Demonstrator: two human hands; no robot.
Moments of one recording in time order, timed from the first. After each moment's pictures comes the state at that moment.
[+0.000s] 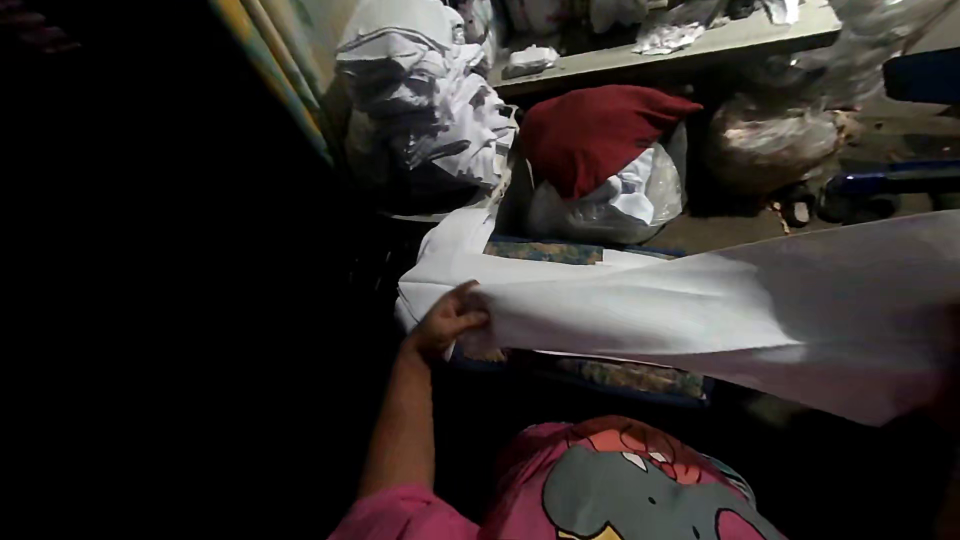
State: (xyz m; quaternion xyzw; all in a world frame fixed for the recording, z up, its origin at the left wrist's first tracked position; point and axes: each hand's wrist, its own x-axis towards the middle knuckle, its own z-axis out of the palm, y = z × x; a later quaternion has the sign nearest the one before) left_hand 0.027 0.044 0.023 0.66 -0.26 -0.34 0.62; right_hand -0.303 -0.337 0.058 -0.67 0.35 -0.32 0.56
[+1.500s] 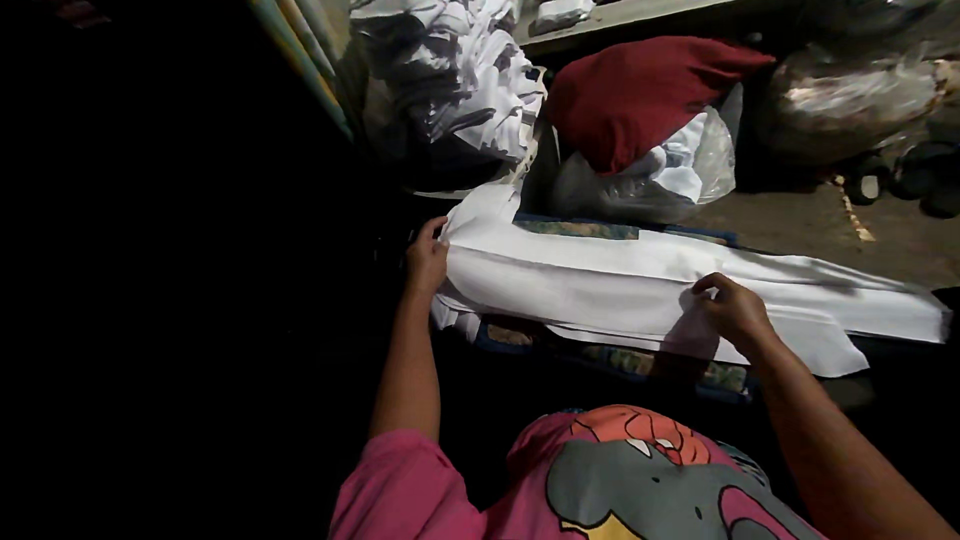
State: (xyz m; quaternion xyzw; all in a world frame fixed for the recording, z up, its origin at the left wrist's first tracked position) left_hand 0.122 0.059 -0.001 0.93 -0.15 -0.08 0.32; right_hand -0.169 -0.304 -0.088 -0.85 0.36 0.05 0.38
